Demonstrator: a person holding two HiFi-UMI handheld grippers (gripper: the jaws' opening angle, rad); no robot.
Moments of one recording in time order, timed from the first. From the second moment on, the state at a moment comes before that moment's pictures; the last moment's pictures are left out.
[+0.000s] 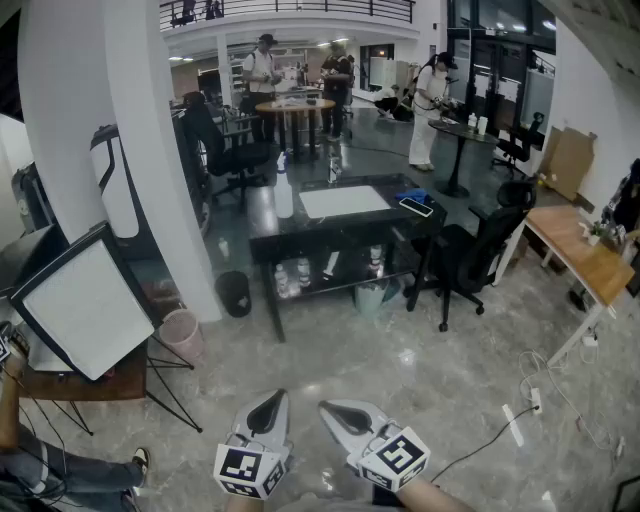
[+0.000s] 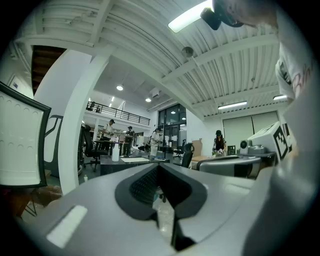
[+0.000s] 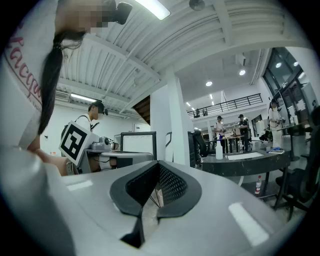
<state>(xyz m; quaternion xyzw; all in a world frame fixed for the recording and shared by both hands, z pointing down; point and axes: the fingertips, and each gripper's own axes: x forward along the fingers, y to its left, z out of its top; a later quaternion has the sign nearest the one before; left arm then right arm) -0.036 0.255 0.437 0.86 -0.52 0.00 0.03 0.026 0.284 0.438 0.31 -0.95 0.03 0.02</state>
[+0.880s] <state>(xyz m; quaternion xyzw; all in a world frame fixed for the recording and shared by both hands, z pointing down) -0.016 0.214 0.438 0.86 -0.52 -0.01 0.03 0.034 0.256 0.446 0.26 -0.97 0.00 0.04</state>
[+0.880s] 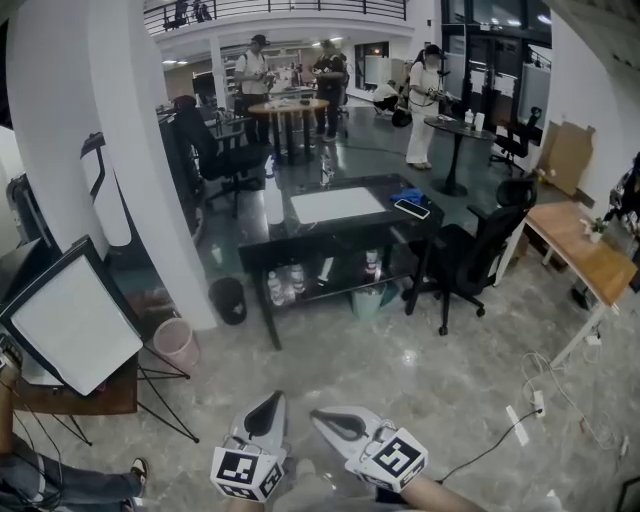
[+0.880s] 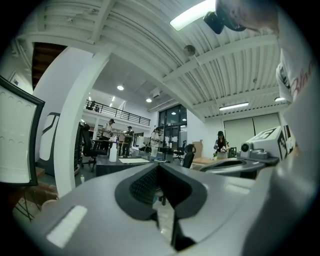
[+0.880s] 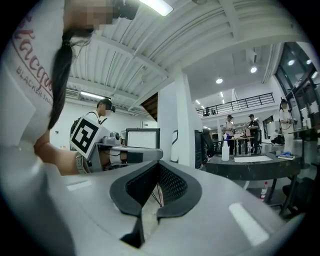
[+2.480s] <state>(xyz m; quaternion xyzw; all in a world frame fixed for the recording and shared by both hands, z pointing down) -0.077 -0.166 0.413 0.87 -0.49 -0.03 0.00 -0.026 -0.128 0.442 0.29 -0.96 0.02 0.01</state>
